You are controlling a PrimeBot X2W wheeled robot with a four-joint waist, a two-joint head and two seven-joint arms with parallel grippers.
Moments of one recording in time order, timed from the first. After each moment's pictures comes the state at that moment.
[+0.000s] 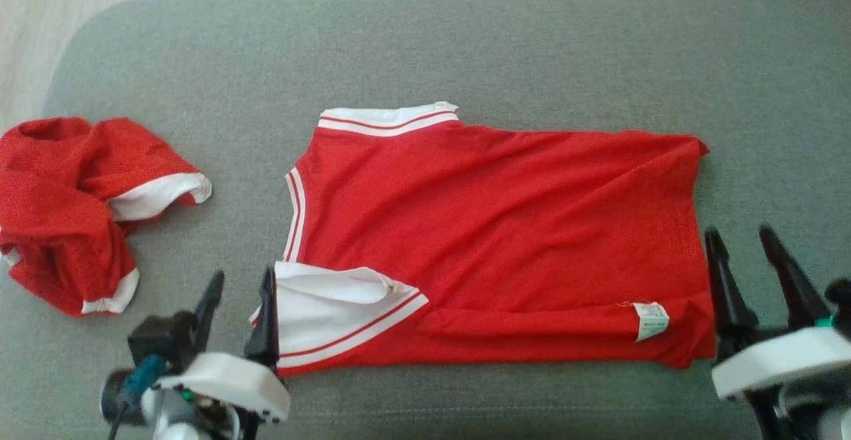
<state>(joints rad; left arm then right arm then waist) 0.06 0.19 -0.29 0.08 -0.37 0.15 -0.12 0.15 -0.12 -0.07 -0.16 0.29 0.12 0.14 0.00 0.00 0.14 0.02</state>
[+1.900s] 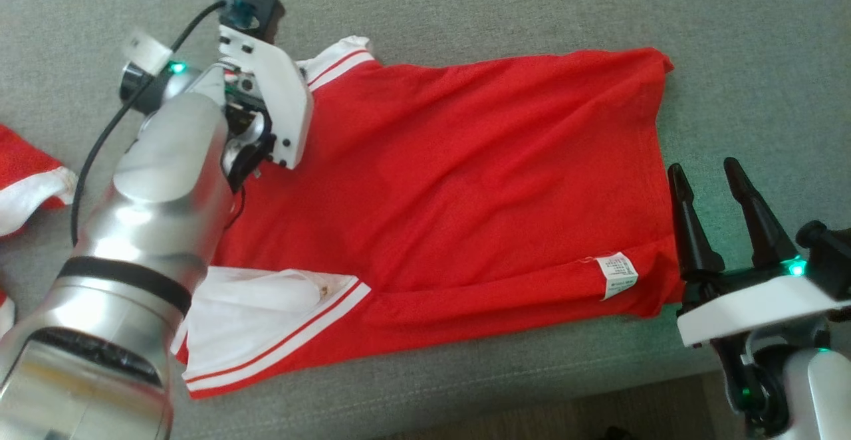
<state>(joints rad) -1.01 0.14 -0.66 0.99 -0.39 -0.13 0.32 -0.02 -0.10 0.02 -0.16 0.28 0.12 0.11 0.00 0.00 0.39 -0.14</state>
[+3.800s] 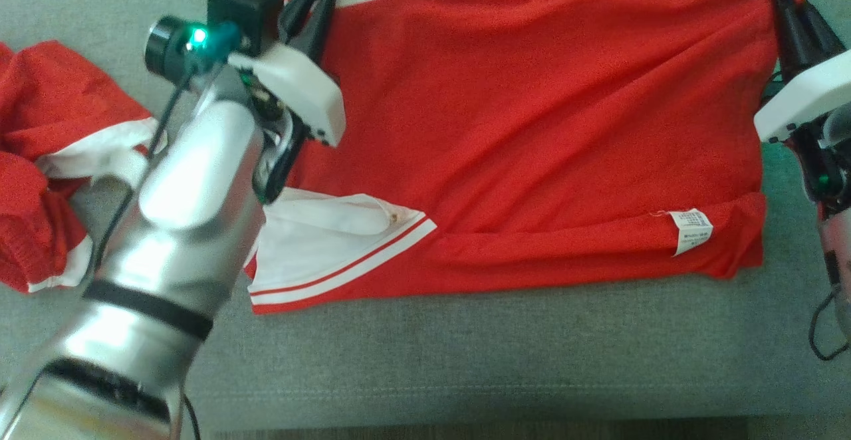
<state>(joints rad) -0.94 0.14 -0.66 0.76 -0.42 -0.04 -0.25 -0.68 -0.38 0.16 0.52 0.49 0.12 0.09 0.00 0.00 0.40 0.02</state>
